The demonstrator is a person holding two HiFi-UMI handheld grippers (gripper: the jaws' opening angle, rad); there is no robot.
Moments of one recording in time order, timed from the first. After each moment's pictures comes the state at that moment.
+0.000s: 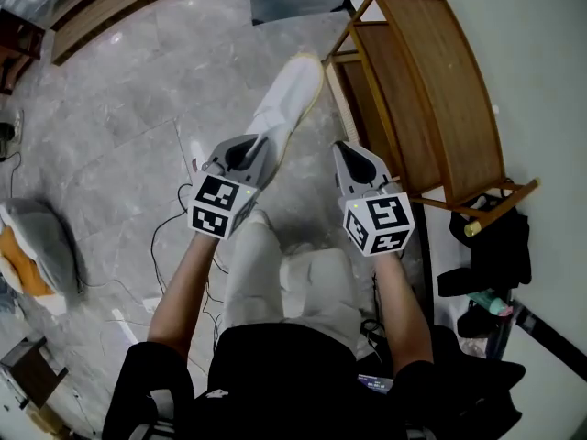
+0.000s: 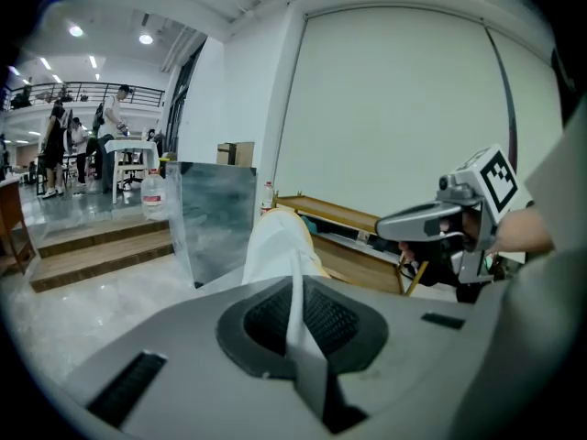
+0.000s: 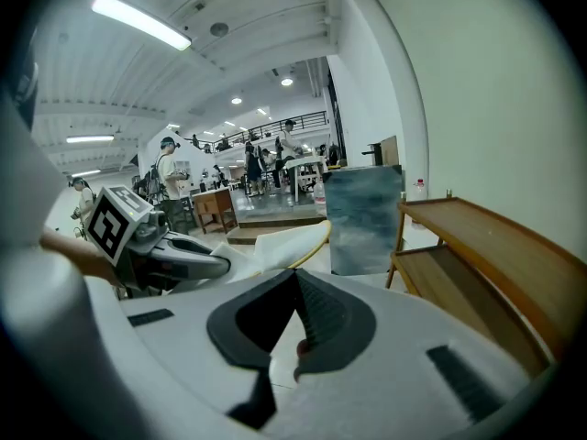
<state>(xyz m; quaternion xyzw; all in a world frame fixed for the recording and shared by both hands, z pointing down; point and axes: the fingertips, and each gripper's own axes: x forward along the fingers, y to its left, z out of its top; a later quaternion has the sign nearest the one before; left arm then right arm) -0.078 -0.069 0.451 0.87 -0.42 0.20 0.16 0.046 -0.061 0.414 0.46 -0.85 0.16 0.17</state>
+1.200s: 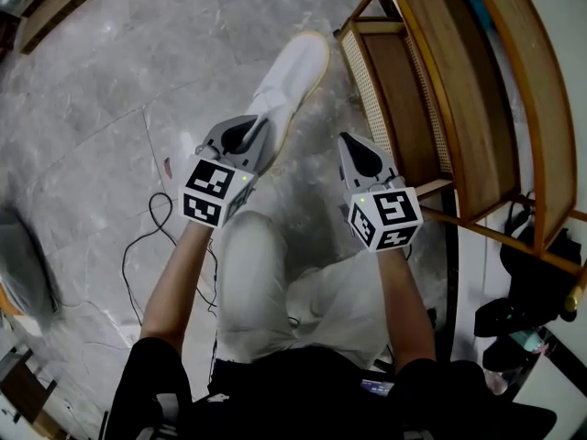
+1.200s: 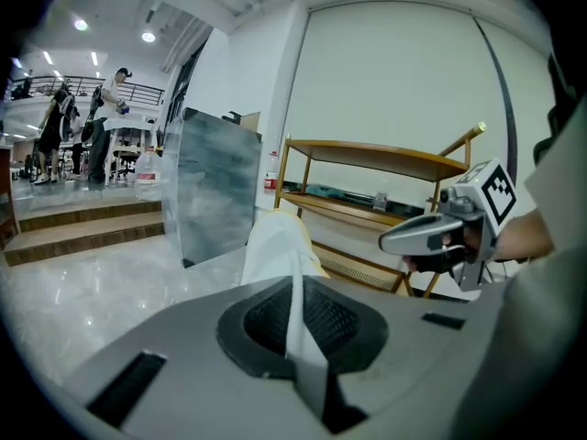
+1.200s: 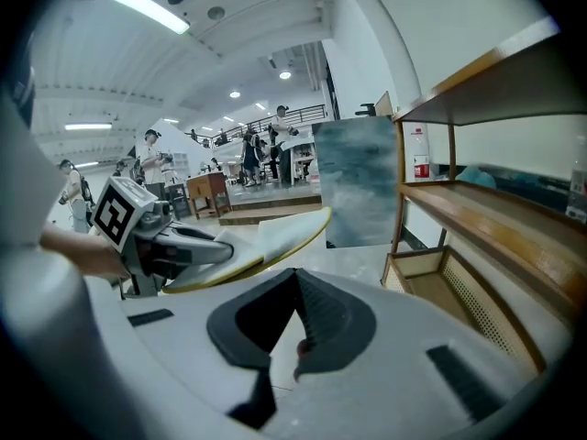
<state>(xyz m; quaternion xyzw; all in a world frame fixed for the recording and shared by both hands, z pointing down) -0.079 -0.131 0.735 0.88 -0.41 0.18 0.15 0.047 -0.109 0.715 0.47 -0.85 0.17 0.18</state>
